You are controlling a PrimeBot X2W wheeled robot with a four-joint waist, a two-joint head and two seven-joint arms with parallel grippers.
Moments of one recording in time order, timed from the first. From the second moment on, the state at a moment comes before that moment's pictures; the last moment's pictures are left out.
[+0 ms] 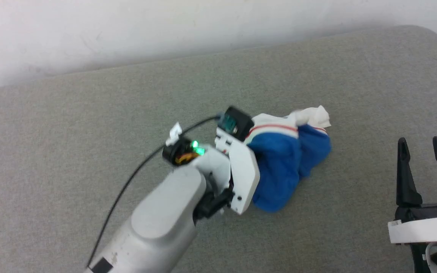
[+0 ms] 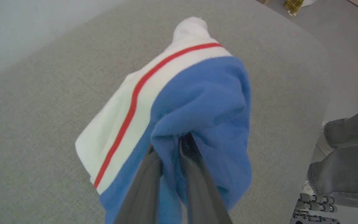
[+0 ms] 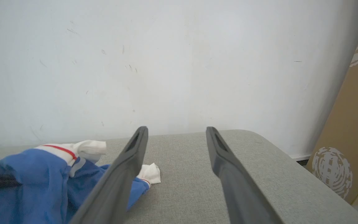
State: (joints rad) left arm -0.69 0.12 -0.73 0.35 -0.55 -0.05 0.53; right arm 0.02 -0.05 -0.16 -0.14 0.11 0.13 -0.18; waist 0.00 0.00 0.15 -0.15
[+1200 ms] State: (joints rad) left arm -0.33 0.26 -0.42 0.01 -0.52 0.21 -0.22; right arm 0.06 -0.05 -0.19 -0.17 0.10 0.13 -0.15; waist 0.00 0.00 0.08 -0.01
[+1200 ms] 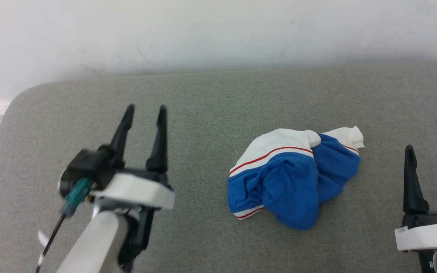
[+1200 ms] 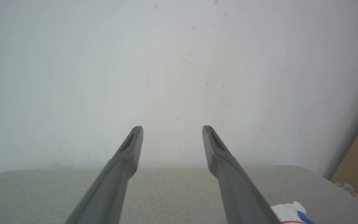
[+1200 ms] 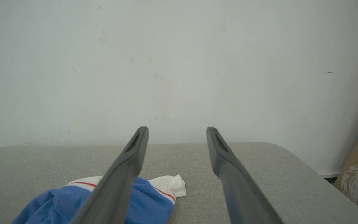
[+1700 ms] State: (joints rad) left arm 0.14 0.25 -0.24 -0.22 -0.29 0.25 -0.26; right arm 0.13 -0.05 -0.19 -0.10 0.13 0.13 -0.17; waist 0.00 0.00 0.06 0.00
